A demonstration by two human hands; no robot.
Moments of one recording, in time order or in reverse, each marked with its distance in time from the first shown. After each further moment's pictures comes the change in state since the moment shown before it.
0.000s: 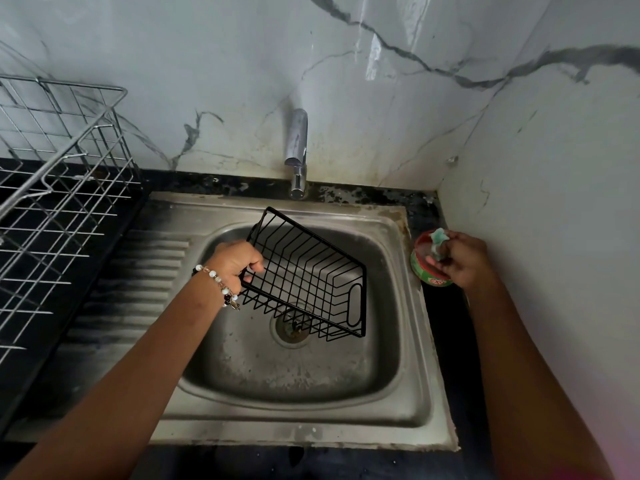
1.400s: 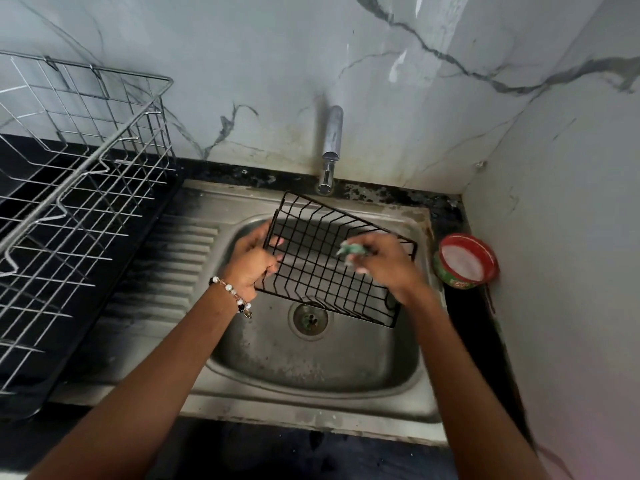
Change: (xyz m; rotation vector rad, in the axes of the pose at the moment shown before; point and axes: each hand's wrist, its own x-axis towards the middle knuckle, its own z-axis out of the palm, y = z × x) left_hand -0.009 -0.030 -0.023 -0.270 -0.158 0.300; right_hand -0.137 0.032 0.117 -0.672 -0.535 -0.413
